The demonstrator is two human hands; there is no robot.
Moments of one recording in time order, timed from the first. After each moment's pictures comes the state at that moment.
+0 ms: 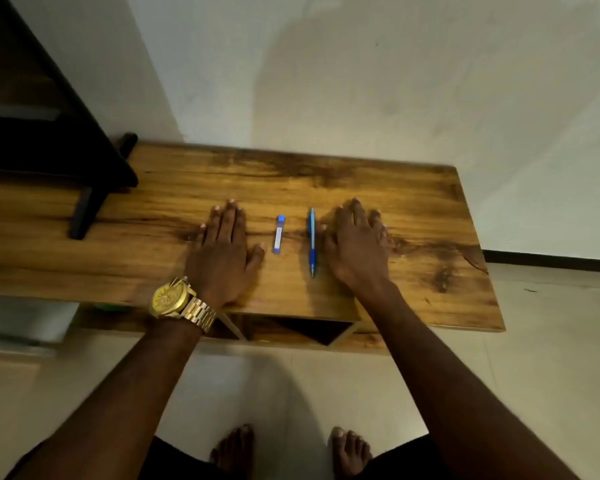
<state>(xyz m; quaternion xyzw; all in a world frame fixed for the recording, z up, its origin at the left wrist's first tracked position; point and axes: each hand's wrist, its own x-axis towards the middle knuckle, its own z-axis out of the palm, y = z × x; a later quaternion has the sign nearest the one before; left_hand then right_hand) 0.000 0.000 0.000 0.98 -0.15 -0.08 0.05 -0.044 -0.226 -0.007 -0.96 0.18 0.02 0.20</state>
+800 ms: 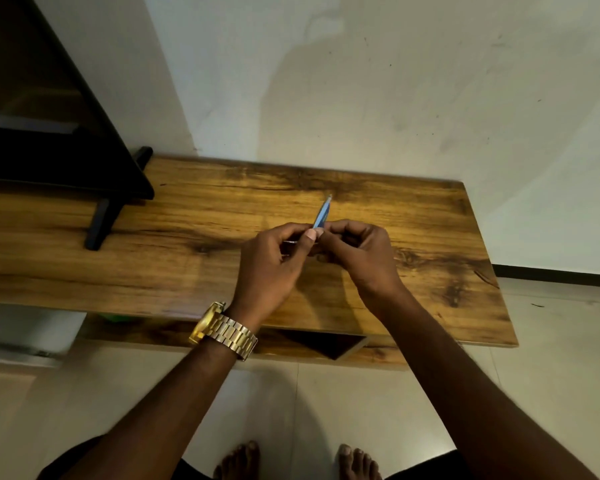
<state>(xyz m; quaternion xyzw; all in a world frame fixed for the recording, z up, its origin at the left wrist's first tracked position) -0.022 -0.042 0.031 0.84 -0.15 -0.02 0.53 -0.045 -0.217 0.016 -0.68 0.09 -0.06 0.73</state>
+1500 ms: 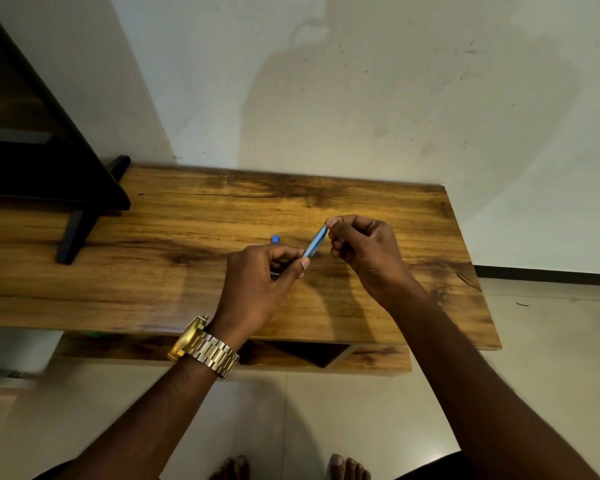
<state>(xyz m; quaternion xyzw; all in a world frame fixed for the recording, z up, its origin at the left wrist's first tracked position) -0.028 -0.049 0.025 0.84 -0.16 -0.03 0.51 -0.032 -0.259 0.020 -0.62 0.12 -0.03 0.77</state>
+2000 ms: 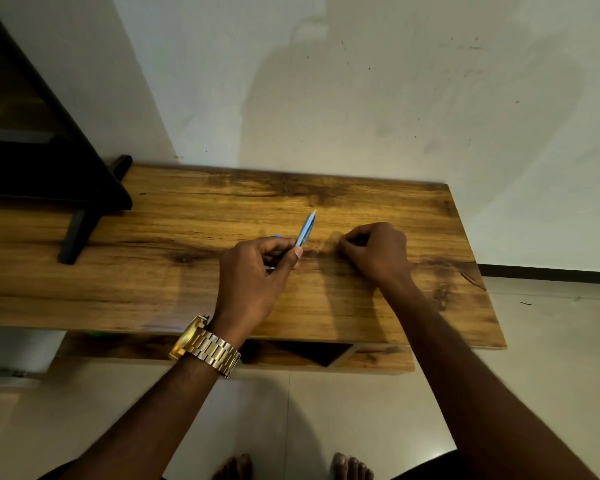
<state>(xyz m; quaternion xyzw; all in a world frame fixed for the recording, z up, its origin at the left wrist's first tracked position) -0.023 -0.046 0.026 0.83 -0.10 -0.01 0.54 -0.018 -0.280 -0.003 -0.90 0.21 -0.06 0.39</state>
